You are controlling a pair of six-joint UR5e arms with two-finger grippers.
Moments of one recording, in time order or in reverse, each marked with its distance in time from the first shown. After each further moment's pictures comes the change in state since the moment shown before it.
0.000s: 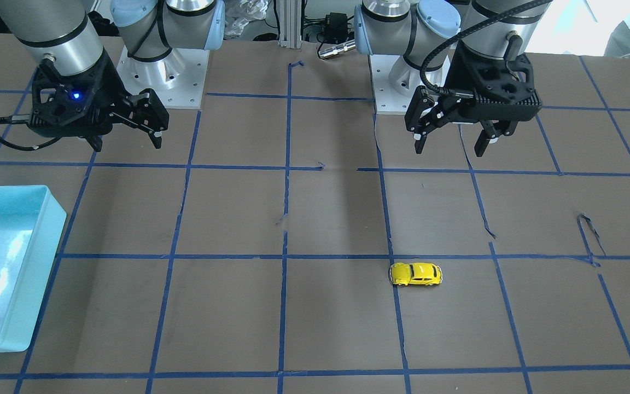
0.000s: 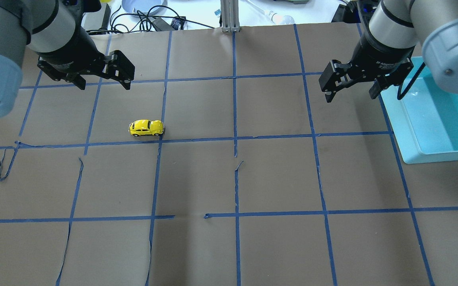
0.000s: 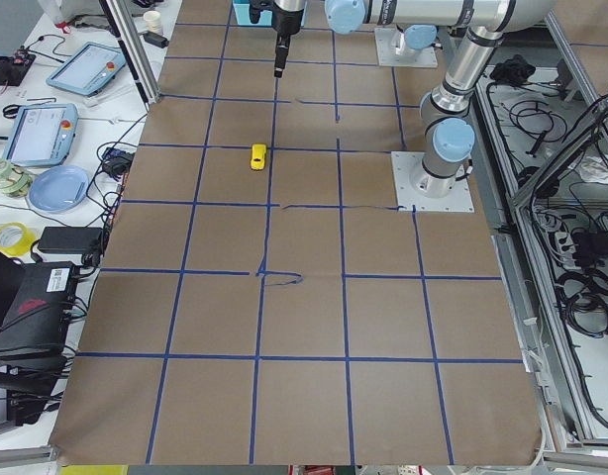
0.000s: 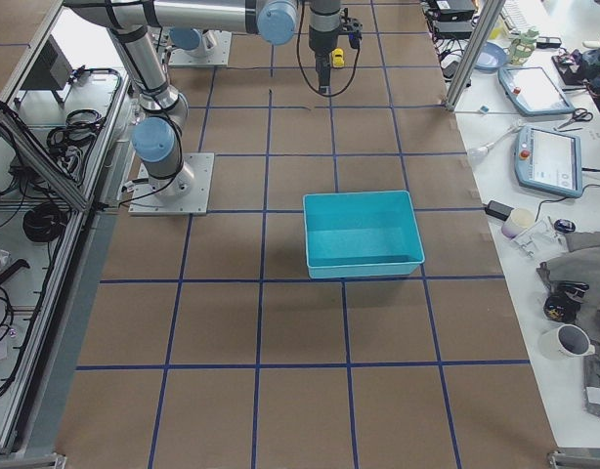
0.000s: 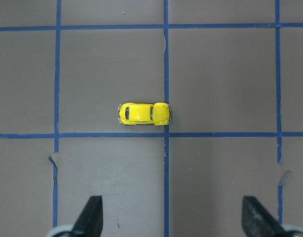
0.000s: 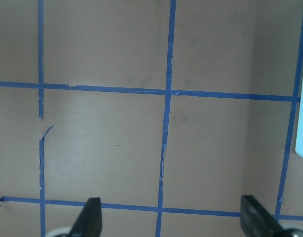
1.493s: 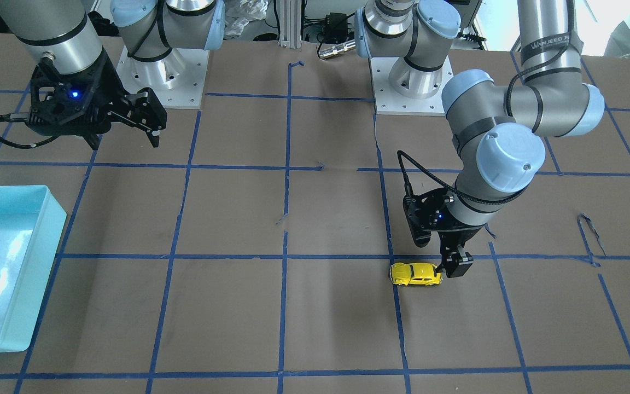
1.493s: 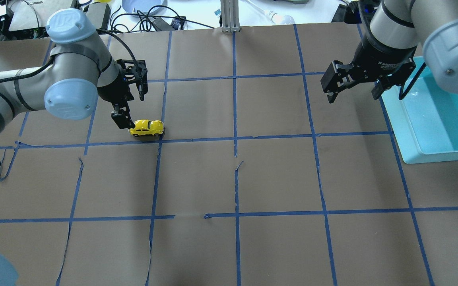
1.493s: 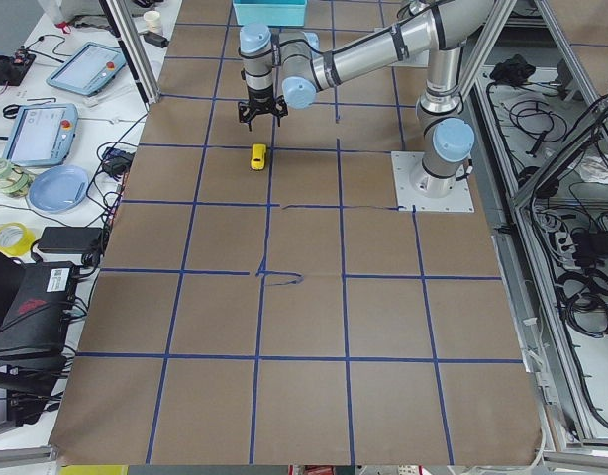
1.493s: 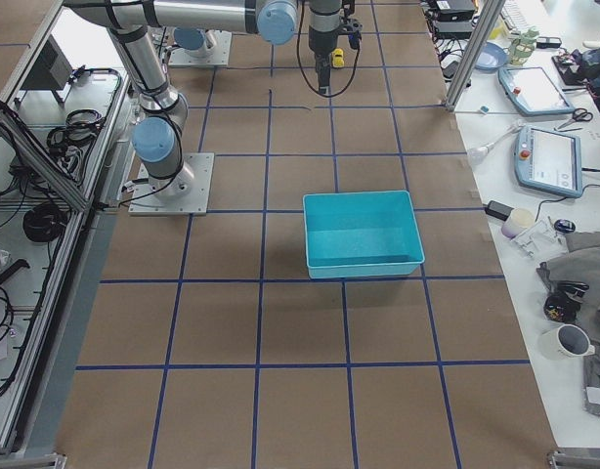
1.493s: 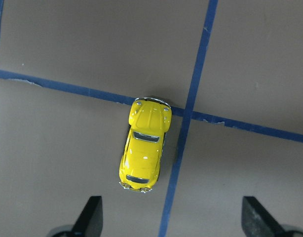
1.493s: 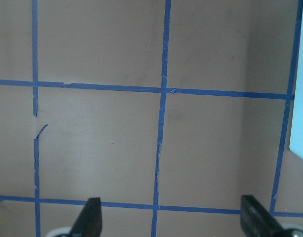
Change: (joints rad) left arm 0.069 -0.369 -0.114 0.320 -0.009 1.422; right arm 0.000 -0.002 0.000 0.007 -0.016 0.000
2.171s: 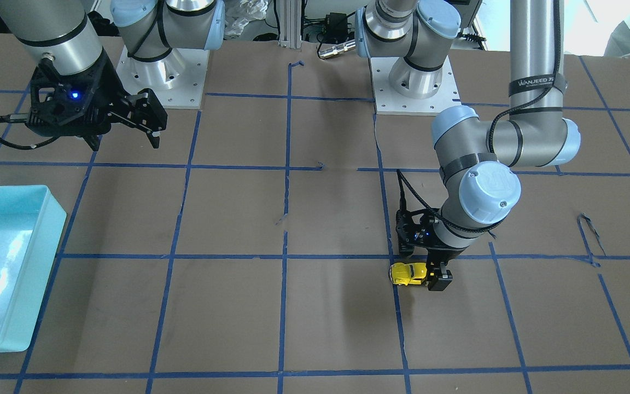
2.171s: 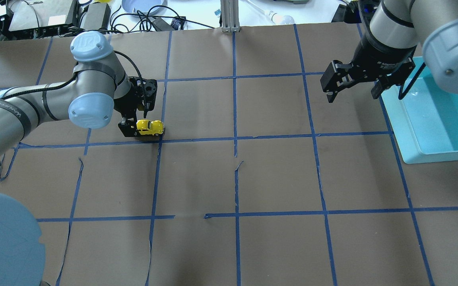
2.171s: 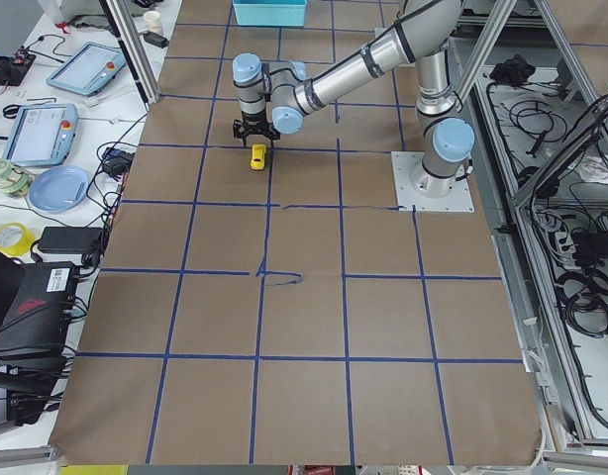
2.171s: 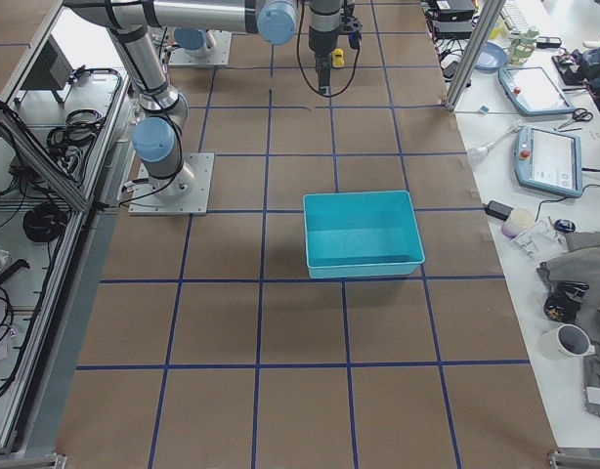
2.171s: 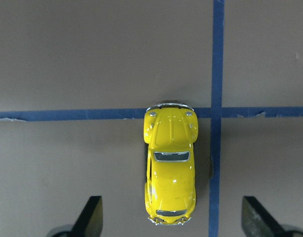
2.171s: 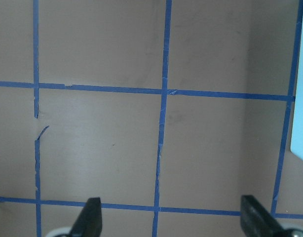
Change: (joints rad) left arm -0.004 -0.088 -0.042 0.099 0.003 0.136; right arm 0.000 0.002 0.000 -0.006 0.003 0.001
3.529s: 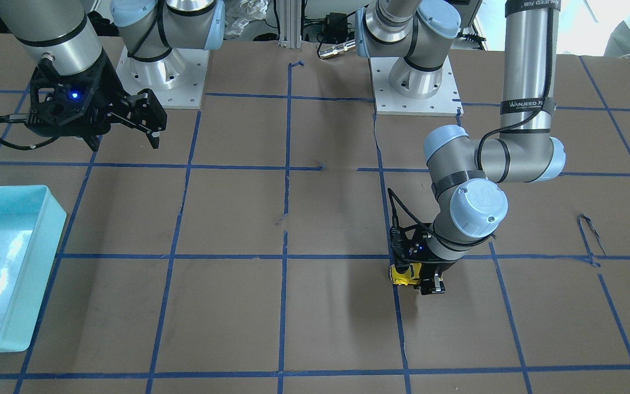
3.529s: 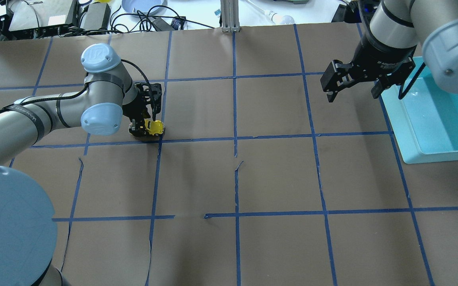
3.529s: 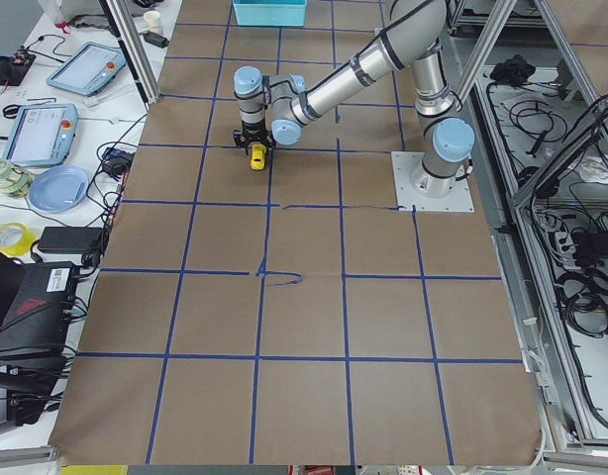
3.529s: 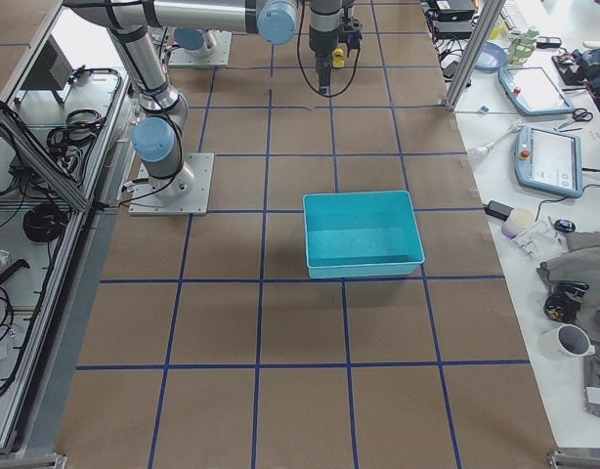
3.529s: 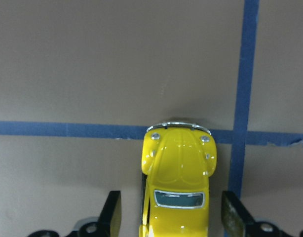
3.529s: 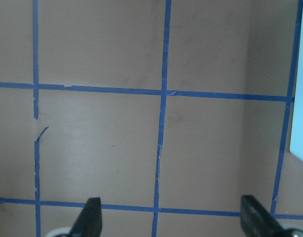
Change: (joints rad) left arm 0.000 -0.064 -0.014 0.099 -0.017 -0.079; right arm 0.000 0.000 0.000 -0.001 -0.001 0.000
